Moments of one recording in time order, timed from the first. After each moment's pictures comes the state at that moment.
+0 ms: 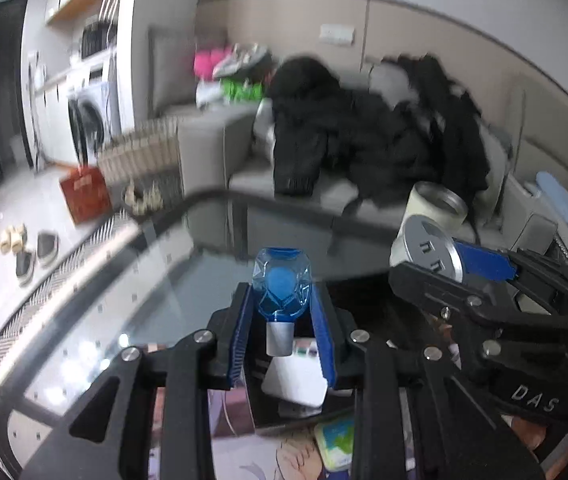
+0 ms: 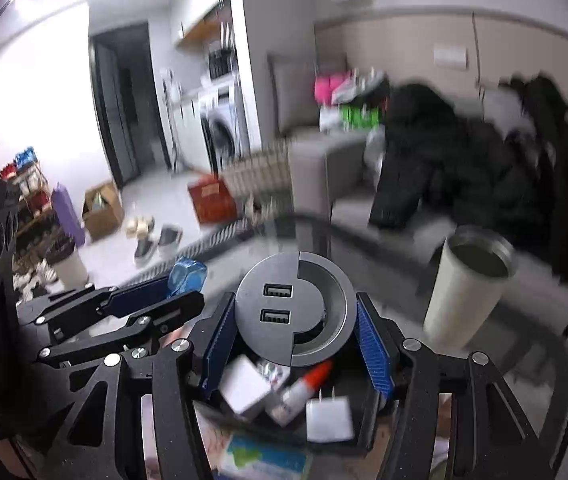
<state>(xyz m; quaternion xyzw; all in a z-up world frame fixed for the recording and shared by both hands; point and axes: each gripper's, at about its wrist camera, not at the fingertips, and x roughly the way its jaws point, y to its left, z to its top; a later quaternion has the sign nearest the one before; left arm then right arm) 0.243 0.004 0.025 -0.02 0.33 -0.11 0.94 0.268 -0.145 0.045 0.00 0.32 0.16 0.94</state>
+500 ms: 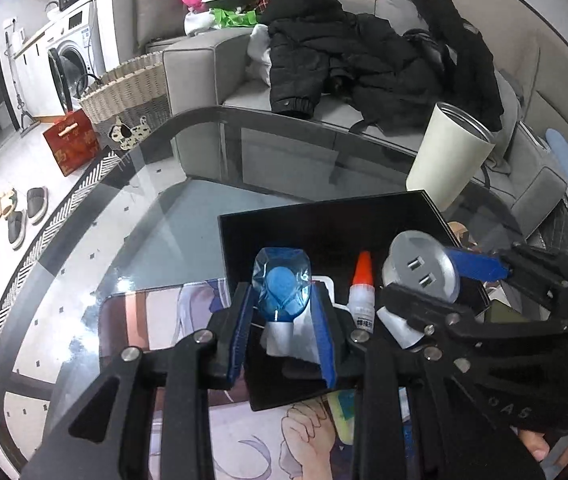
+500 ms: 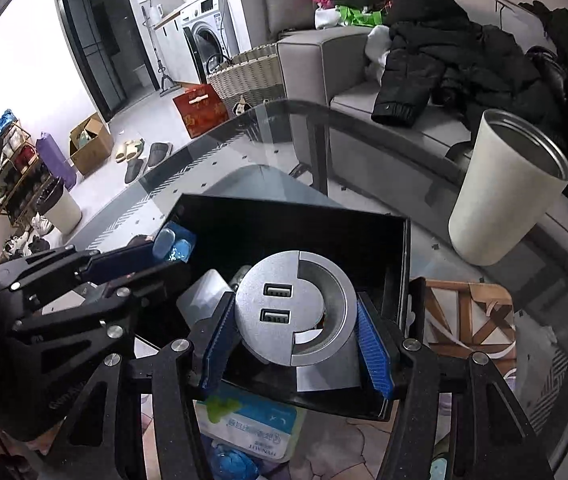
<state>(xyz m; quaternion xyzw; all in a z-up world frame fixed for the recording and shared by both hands) 0.267 -0.013 -0.022 0.00 0.44 -0.12 0.89 0.308 -0.144 -0.029 -0.01 0.47 0.15 0.87</state>
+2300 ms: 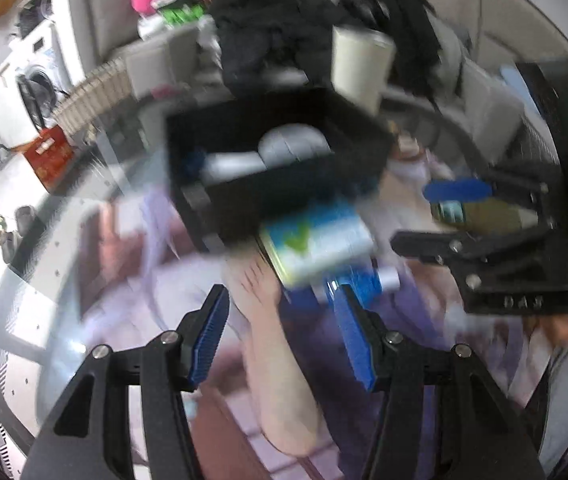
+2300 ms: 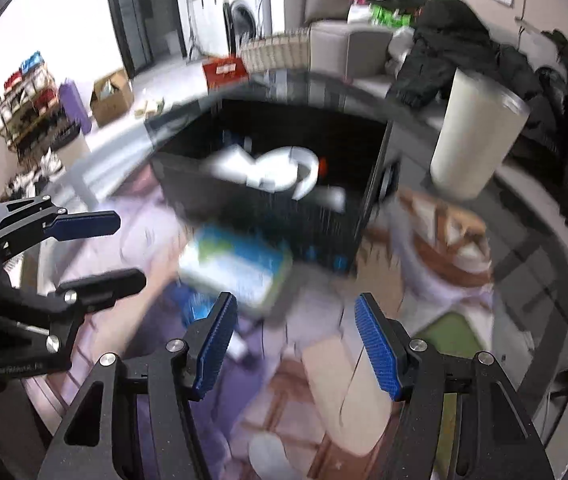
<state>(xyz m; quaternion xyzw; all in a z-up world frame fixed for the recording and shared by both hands) 0.147 -0.026 -0.048 0.08 0.46 -0.19 0.86 0.193 -0.174 -0.054 -0.10 0.48 0.18 0.85</state>
